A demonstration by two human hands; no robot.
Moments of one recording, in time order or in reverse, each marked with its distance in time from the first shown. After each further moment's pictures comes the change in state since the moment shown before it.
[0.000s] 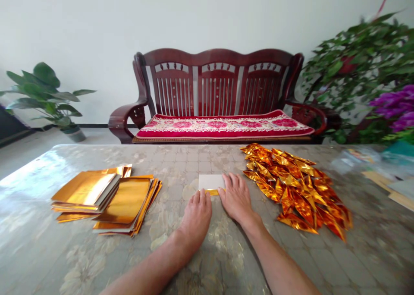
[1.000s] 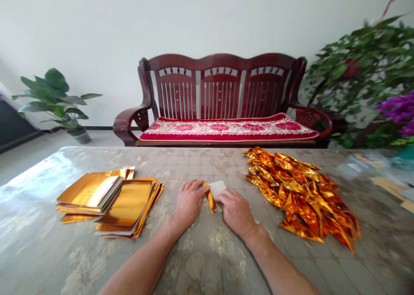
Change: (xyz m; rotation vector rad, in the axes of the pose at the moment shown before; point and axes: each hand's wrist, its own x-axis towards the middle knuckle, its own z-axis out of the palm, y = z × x) left_hand 0.029 -0.051 0.003 -0.350 0.066 -0.078; right_hand -0.015 -0.001 -0.022 0.353 0.008 -0.398
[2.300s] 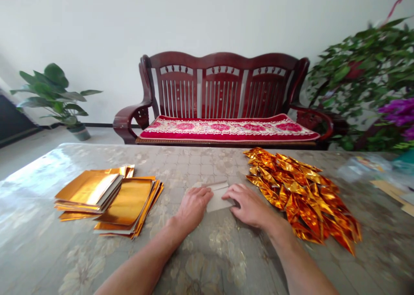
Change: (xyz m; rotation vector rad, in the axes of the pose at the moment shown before) left_hand -0.006 0.011 -0.004 0.044 -0.028 0.271; right_hand 0.008 0.035 -0.044 0.023 -0.311 -0.041
